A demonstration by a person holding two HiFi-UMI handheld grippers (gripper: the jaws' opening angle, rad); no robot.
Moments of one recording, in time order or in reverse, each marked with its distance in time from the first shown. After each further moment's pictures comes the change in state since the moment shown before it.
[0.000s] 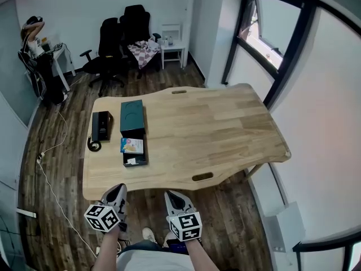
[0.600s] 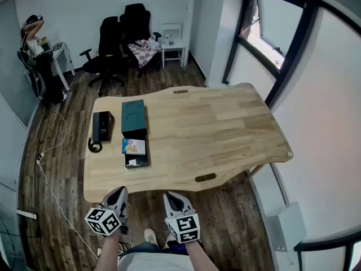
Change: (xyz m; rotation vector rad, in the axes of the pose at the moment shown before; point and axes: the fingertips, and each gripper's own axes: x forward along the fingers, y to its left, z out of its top) left arm 0.000 0.014 -0.003 0.008 0.000 -0.012; right arm 0.019 0.011 -0.002 -0.067 0.006 -0.008
